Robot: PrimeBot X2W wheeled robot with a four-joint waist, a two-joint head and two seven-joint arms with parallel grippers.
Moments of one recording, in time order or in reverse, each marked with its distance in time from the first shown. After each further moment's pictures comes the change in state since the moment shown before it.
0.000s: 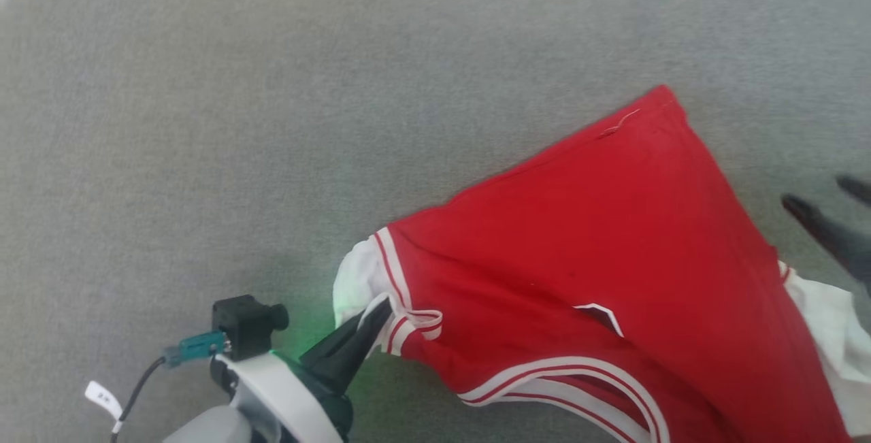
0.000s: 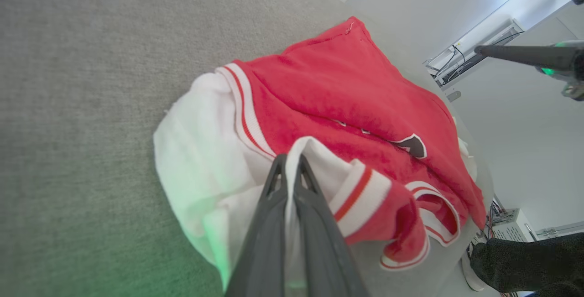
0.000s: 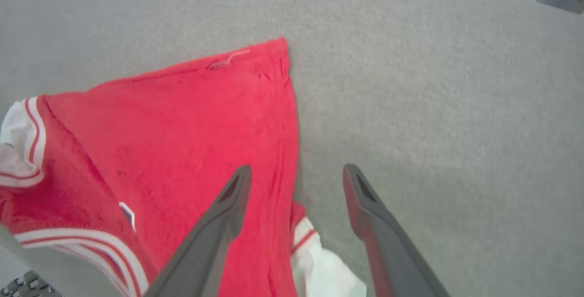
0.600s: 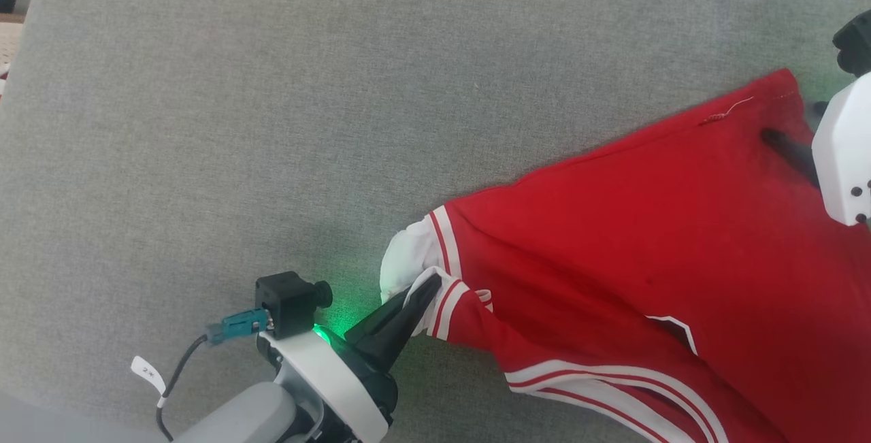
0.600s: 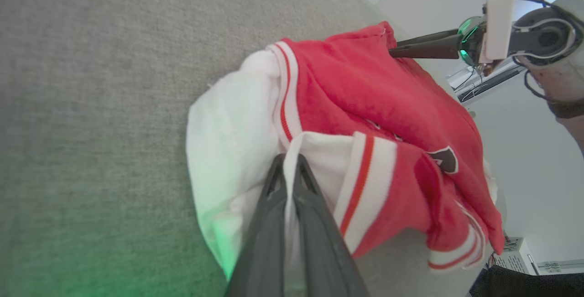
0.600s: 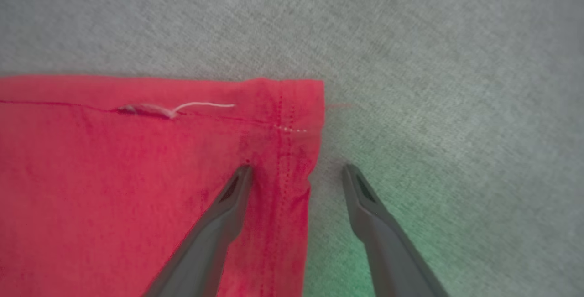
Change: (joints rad) left arm -0.074 -0.094 -0.032 0.012 0.003 0.001 0.000; right arm -0.469 -0.085 0.438 0.437 -0.118 0.000 0.007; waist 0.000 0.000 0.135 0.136
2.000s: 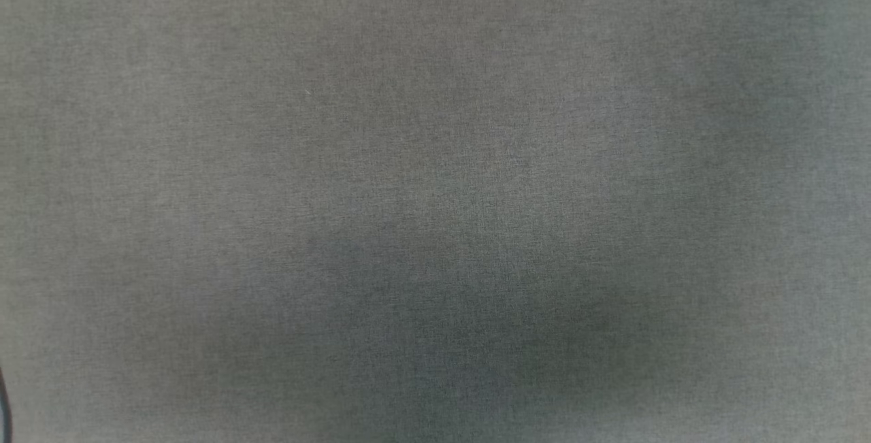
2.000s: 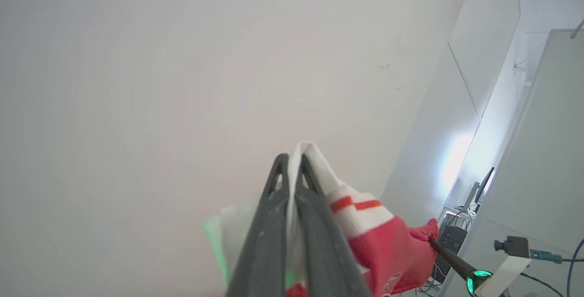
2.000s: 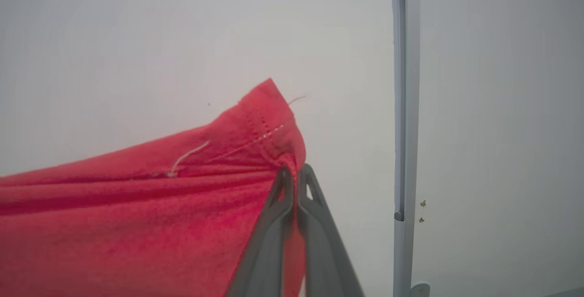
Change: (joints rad) left arm -1.208 0.147 0.239 0.329 -0.415 -0.001 0.083; right arm -0.912 0.347 -0.515 0.705 -0.294 0.003 -0.805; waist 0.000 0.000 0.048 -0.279
